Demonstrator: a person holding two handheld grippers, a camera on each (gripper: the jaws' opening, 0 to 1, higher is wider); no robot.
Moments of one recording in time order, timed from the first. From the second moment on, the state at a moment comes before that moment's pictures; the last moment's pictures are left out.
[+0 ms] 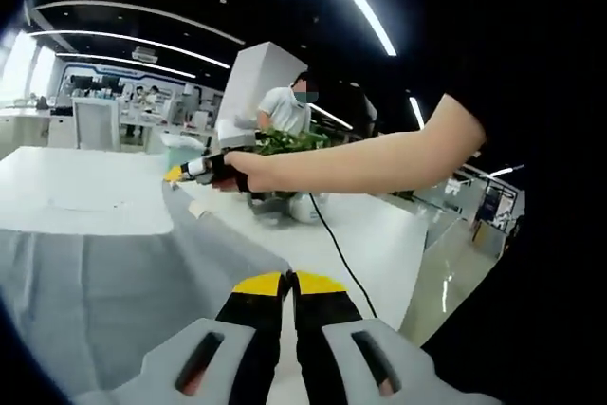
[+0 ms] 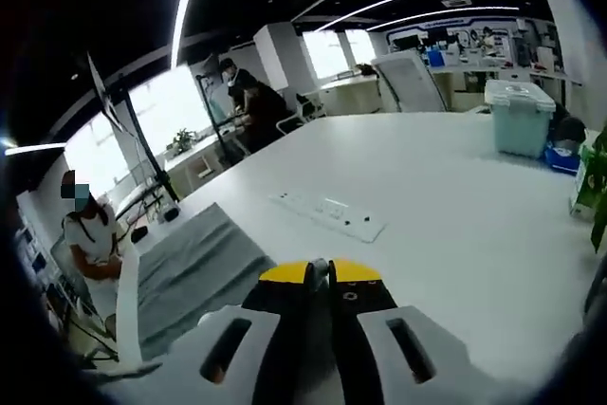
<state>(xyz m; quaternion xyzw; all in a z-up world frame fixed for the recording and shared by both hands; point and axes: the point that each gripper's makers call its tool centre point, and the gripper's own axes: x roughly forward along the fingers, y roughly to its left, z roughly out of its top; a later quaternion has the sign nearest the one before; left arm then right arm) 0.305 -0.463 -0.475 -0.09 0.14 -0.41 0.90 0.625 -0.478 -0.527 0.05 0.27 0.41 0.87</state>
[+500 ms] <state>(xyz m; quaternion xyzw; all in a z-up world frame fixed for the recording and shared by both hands) 0.290 -0.377 -0.460 -0.12 0.16 -0.43 0.88 0.614 -0.382 -0.513 0.03 0.27 0.42 0.87</state>
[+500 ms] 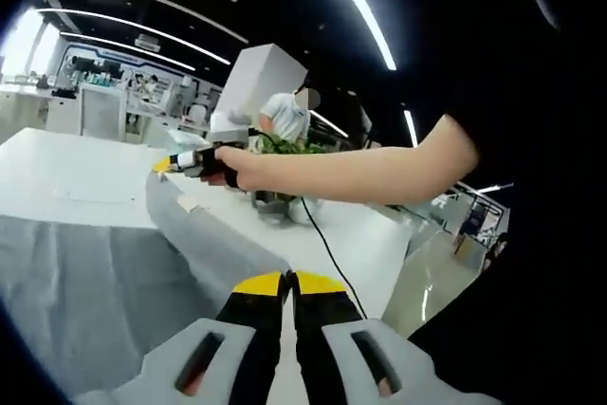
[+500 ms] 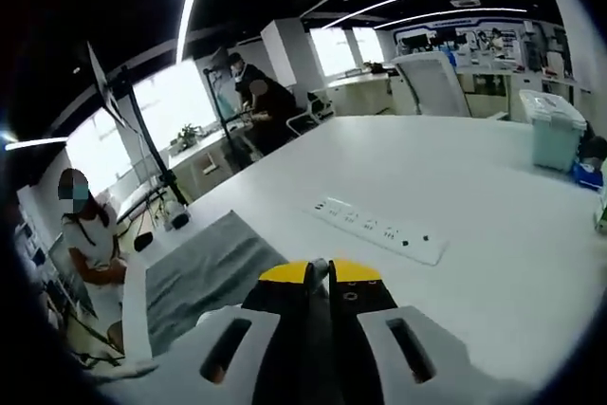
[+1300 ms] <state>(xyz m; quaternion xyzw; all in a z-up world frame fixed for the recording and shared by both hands) 0.308 -0.285 -0.435 -0.14 0.14 -0.47 0.86 0.629 -0.310 -0.488 0.04 0.27 0.39 0.88</state>
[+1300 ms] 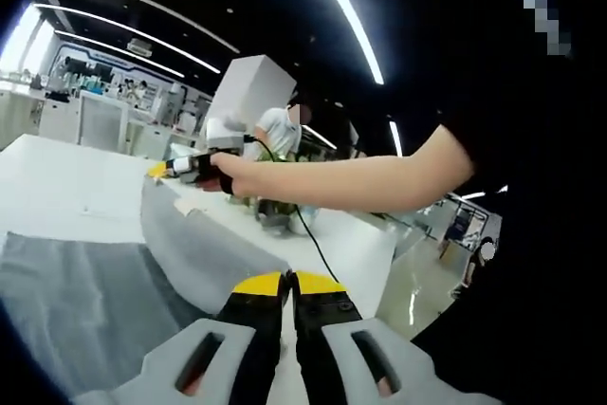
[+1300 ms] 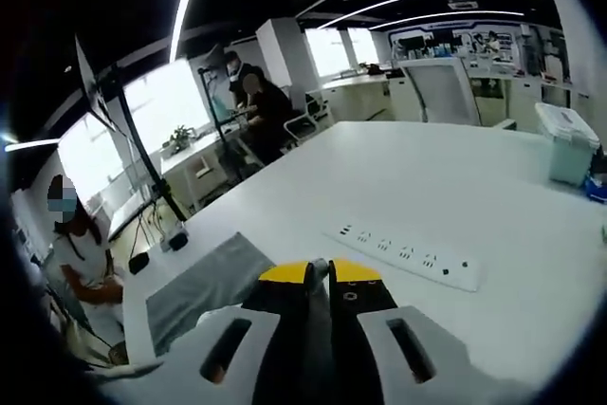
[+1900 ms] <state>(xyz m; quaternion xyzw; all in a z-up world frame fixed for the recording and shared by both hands) 0.303 -0.231 -0.450 -0.13 0.14 -0.47 0.86 0.623 -0.261 -0.488 0.03 0.28 0.37 0.89</state>
